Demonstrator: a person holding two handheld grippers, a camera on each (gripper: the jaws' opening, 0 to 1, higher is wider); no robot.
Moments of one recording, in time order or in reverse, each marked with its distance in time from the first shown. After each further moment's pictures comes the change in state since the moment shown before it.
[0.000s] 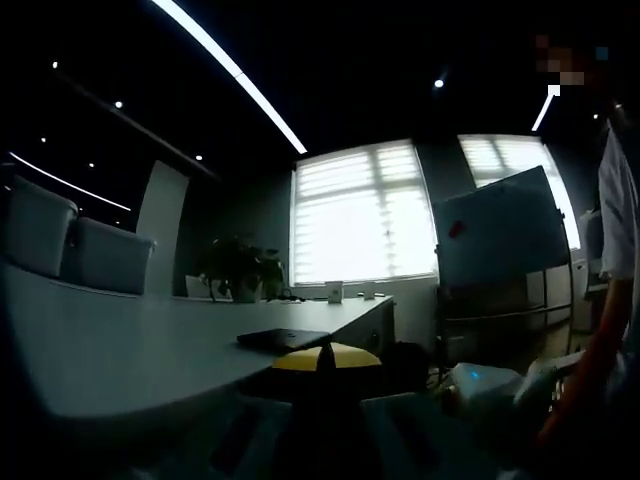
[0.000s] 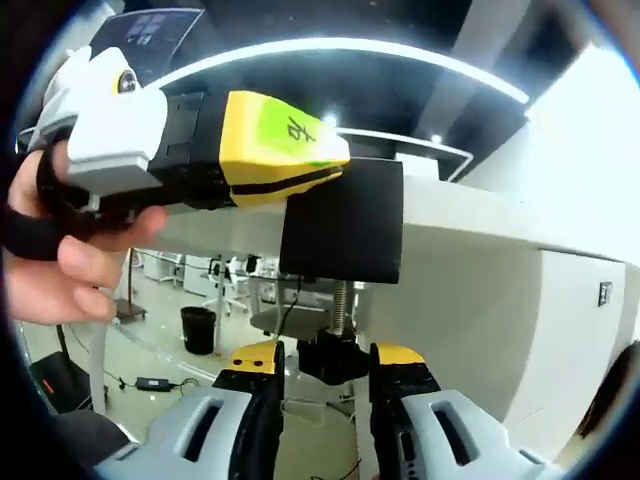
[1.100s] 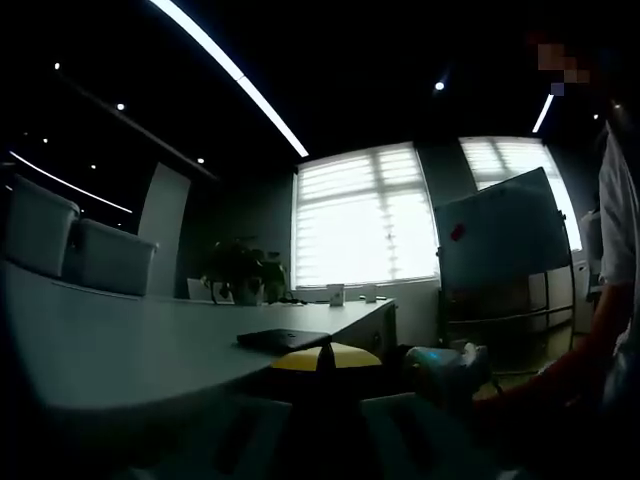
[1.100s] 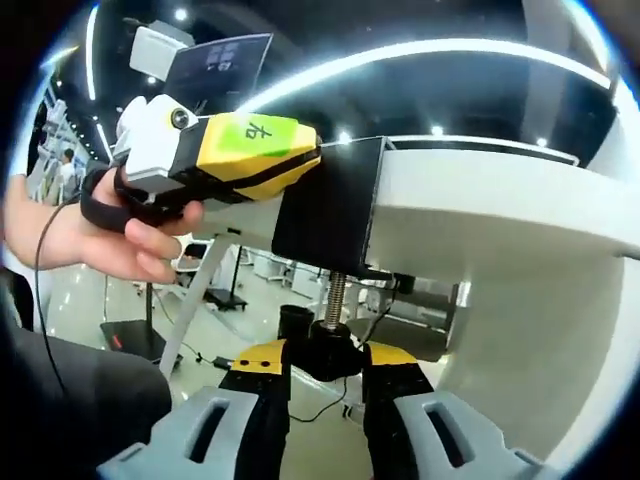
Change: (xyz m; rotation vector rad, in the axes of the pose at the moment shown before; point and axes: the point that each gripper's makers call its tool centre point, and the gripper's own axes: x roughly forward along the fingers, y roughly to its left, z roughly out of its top) left arm -0.002 0.000 0.001 0.000 -0.017 0.007; right arm 0.005 0.016 -0.003 -0.069 -0.072 0.522
